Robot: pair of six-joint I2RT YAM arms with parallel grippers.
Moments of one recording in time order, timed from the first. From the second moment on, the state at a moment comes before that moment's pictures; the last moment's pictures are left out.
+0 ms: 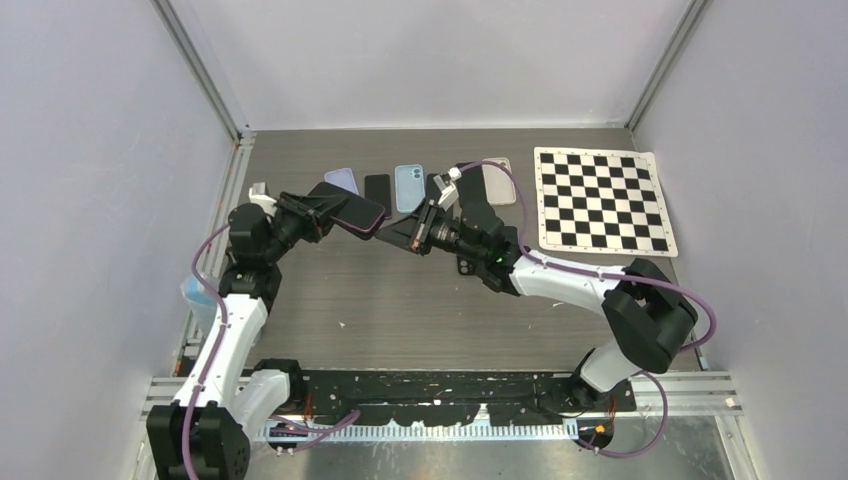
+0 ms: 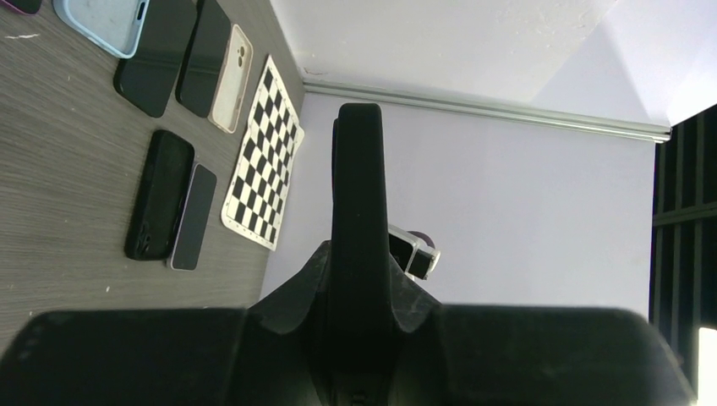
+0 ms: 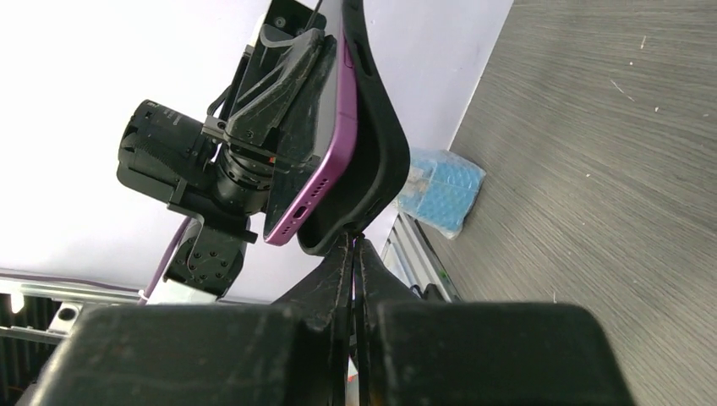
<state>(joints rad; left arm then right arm) -0.03 0.91 0.66 0.10 0.49 -1.52 0.82 1.55 0.88 0.66 -0.31 1.20</state>
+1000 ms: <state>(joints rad) -0.07 0.91 0.66 0.14 0.61 -1.58 0.82 1.40 0.69 0.90 -0.34 1.13</state>
